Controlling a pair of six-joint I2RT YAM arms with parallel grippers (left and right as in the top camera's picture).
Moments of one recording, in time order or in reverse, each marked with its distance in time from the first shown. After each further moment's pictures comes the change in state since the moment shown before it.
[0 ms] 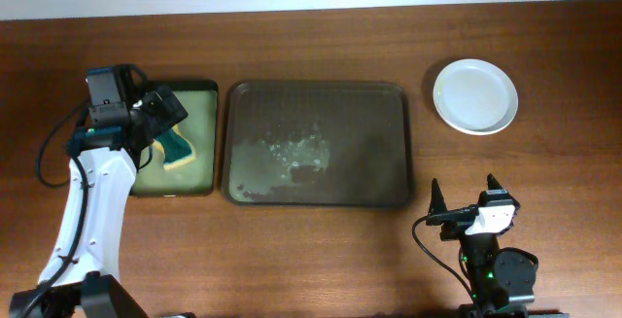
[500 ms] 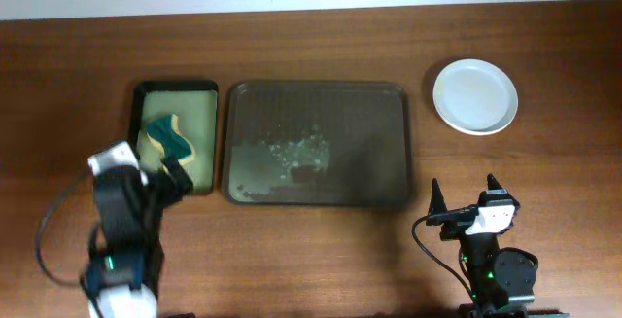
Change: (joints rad) left arm 0.000 -0.686 -0.605 0.199 -0.058 0.114; right arm 0.000 -0.002 0.000 0.000 0.001 0.000
